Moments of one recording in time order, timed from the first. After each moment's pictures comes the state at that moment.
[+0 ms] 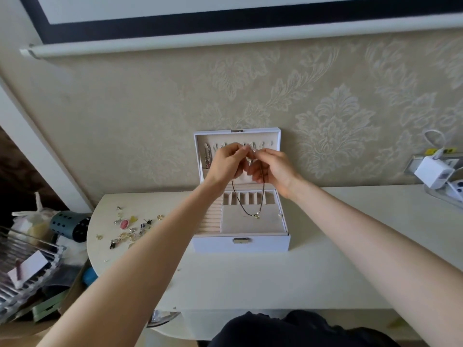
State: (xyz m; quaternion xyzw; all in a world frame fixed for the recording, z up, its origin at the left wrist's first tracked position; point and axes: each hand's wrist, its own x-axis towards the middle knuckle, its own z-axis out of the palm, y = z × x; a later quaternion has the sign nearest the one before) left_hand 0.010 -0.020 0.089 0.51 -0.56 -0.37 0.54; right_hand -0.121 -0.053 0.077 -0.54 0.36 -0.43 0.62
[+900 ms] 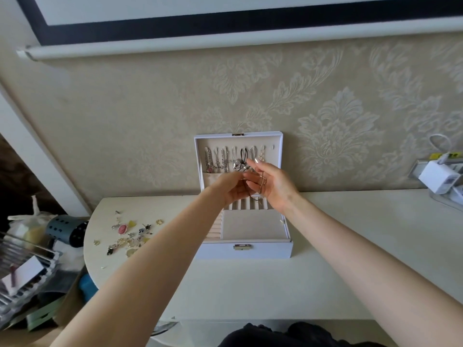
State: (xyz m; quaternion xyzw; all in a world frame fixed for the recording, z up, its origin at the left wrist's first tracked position) left_hand 0.012 -0.049 0.056 0.53 -0.32 -0.63 0.46; right_hand -0.113 -0.056 0.050 -0.35 0.30 -0.48 0.74
